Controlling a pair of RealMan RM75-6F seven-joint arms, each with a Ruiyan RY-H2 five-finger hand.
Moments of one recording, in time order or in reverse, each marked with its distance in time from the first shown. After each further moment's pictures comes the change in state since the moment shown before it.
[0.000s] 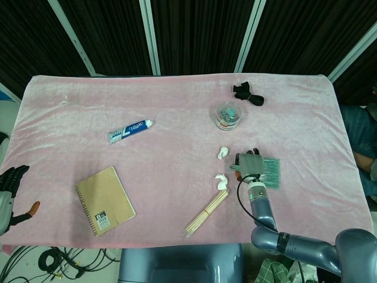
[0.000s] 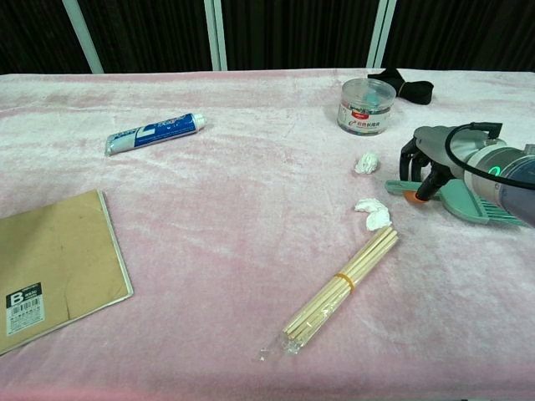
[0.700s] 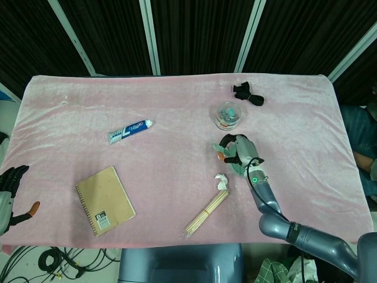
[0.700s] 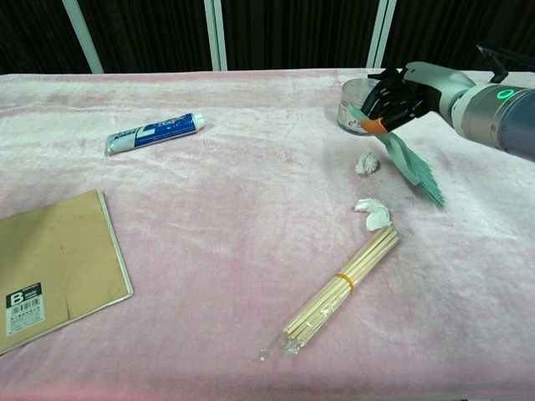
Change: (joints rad) left arm 0.001 0.002 0.000 -0.002 -0.002 -0.001 -0.008; right arm -0.039 0.076 0.218 0.017 -0.211 -0.285 0.638
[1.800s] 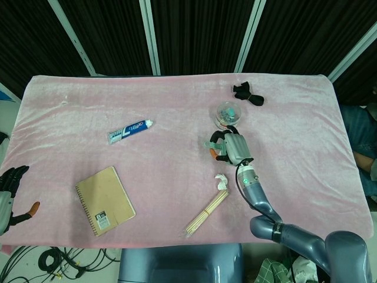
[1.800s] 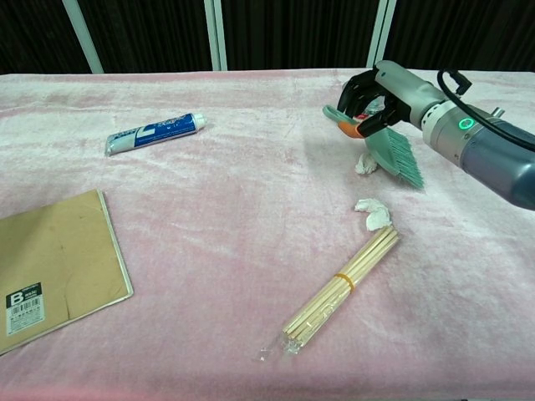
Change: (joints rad) left arm -0.002 0.007 0.002 -0.005 -0.006 -0.013 -0.009; right arm 0.041 -0.192 -0.088 0.324 -0.390 0.112 0.176
